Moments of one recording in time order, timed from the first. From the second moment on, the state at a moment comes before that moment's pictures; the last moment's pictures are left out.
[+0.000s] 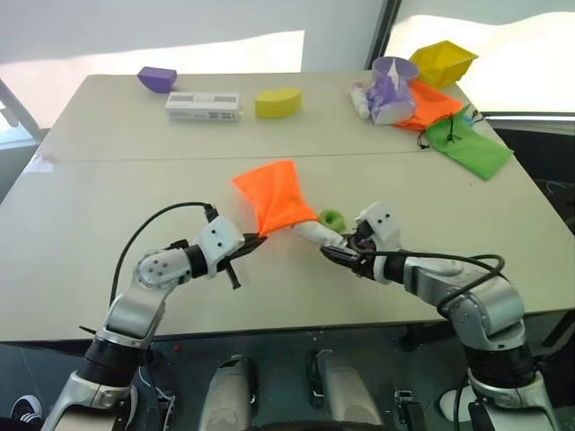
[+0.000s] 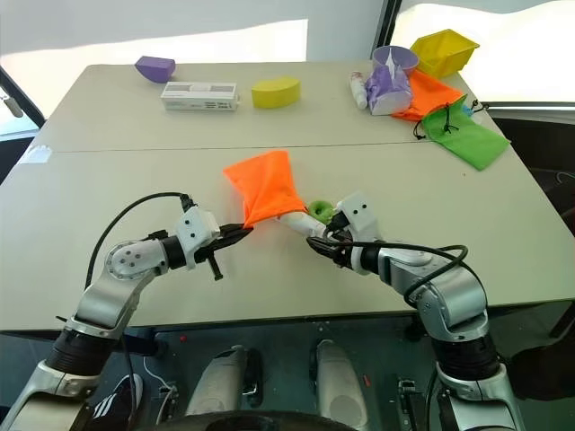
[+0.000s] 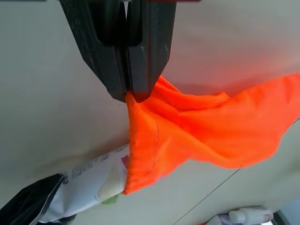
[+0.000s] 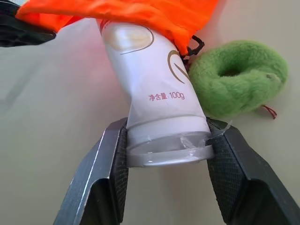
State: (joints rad) left arm -0.23 0.53 -0.14 -0.15 -0.12 0.13 -0.81; right arm -0.27 -0.49 0.00 -0.49 0.53 1.10 0.45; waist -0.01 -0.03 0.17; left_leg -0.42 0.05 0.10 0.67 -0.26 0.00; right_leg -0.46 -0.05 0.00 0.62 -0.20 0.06
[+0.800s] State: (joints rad) left arm -0.23 0.47 -0.12 -0.18 -0.23 0.23 -0.78; right arm -0.17 -0.55 0.02 -0.56 0.53 0.99 0.51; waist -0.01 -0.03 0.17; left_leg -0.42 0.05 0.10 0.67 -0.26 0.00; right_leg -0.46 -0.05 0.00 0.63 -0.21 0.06
